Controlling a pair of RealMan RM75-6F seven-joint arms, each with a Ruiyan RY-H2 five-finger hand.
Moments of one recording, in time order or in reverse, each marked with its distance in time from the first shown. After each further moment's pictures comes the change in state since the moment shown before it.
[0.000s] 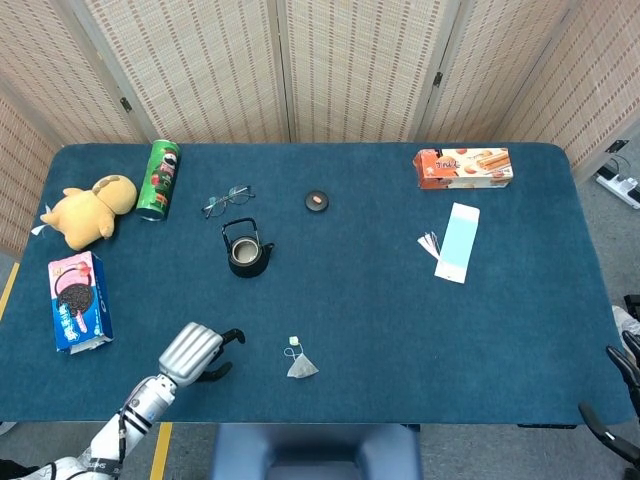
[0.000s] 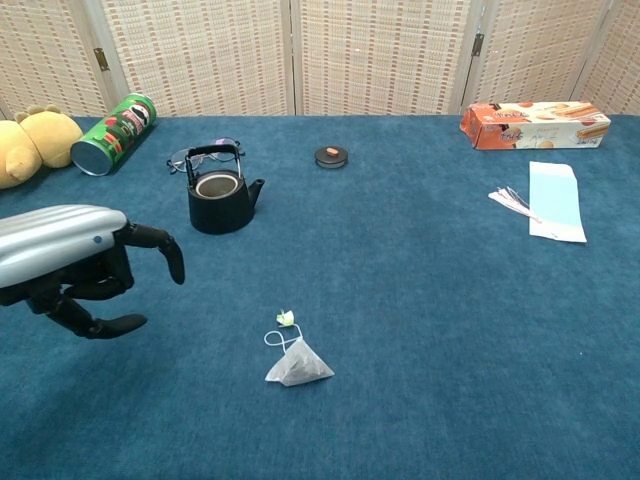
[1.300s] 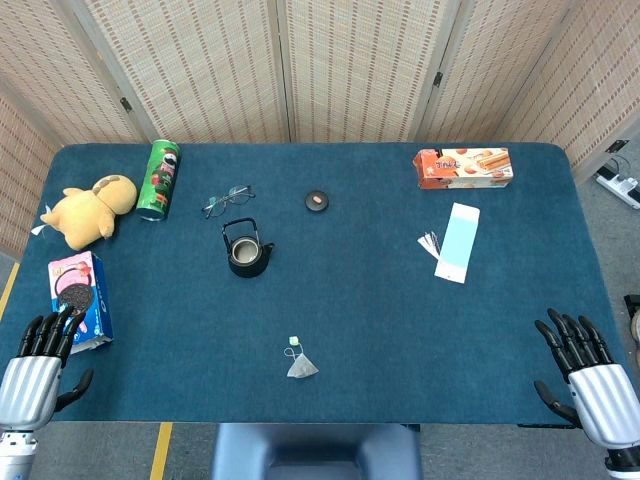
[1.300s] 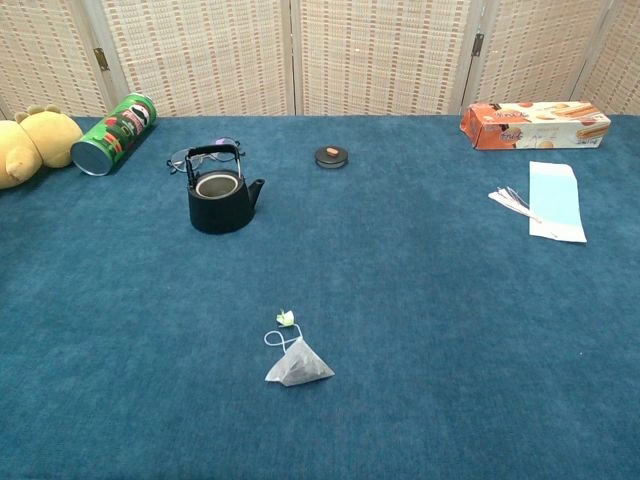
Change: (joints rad) left arm 0.402 0.245 0.086 0.041 0.045 0.561 -0.054; right arm 0.114 -0.013 -0.017 -0.150 0.120 -0.387 -0.268
